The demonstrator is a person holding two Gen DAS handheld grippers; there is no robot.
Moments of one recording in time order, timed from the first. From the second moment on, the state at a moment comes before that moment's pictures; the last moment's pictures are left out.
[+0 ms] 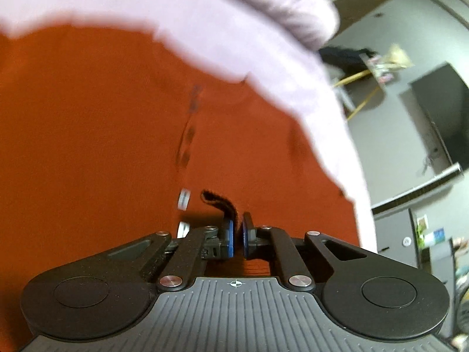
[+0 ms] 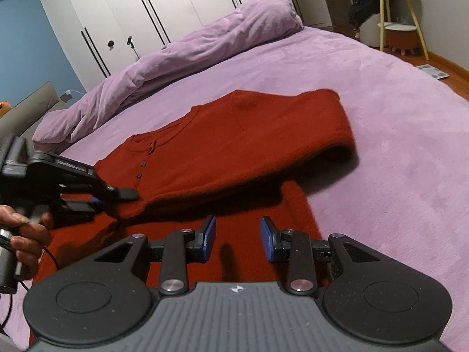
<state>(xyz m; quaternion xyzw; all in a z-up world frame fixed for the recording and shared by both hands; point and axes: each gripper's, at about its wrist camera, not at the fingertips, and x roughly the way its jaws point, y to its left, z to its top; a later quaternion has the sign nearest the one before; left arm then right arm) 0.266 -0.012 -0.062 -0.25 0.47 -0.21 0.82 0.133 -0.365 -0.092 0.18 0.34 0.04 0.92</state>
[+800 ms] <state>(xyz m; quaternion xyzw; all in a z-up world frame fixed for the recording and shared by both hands) 0.284 0.049 -0.014 -0.06 0.32 -0.10 0.94 0.301 -0.375 -0.077 0.16 0.38 0.00 0.91</state>
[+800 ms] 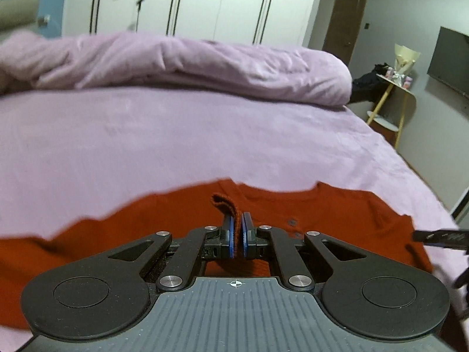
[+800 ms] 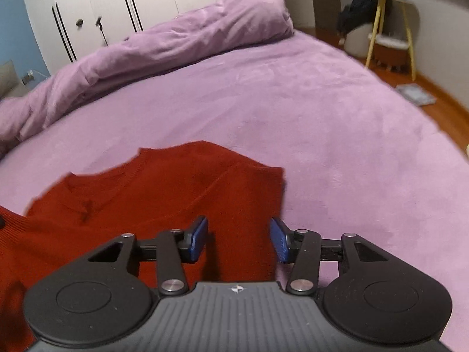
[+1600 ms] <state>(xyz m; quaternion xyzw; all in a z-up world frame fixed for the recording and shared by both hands) 0.326 0.060 -0.057 -0.03 0.32 -0.04 0.95 0.354 -0.348 -0.101 0.01 0.32 -0.08 0.94</state>
